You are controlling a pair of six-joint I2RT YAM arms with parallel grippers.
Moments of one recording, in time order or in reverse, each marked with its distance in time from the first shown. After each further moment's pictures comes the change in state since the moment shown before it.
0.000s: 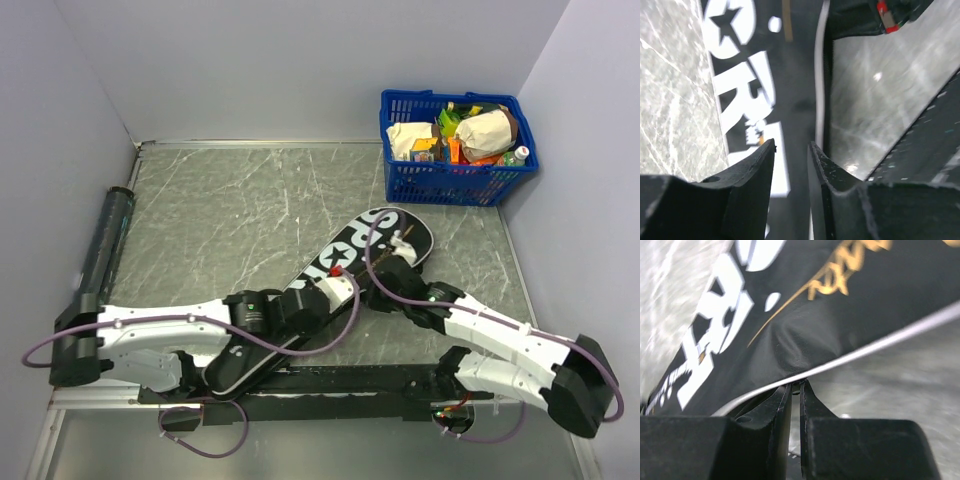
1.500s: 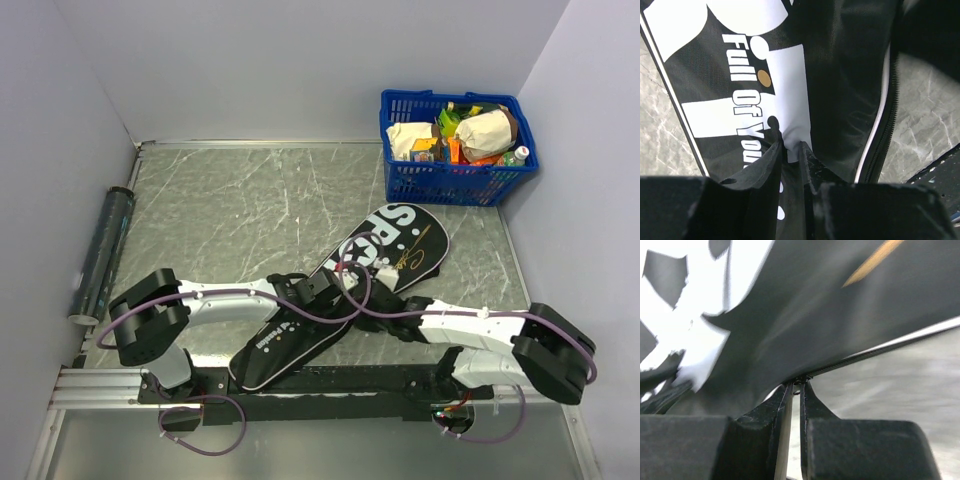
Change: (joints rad) left arm 0.195 0.336 0.037 -0.028 0.278 -0.083; right arm 0.131 0.185 -0.167 0.216 0.030 0.140
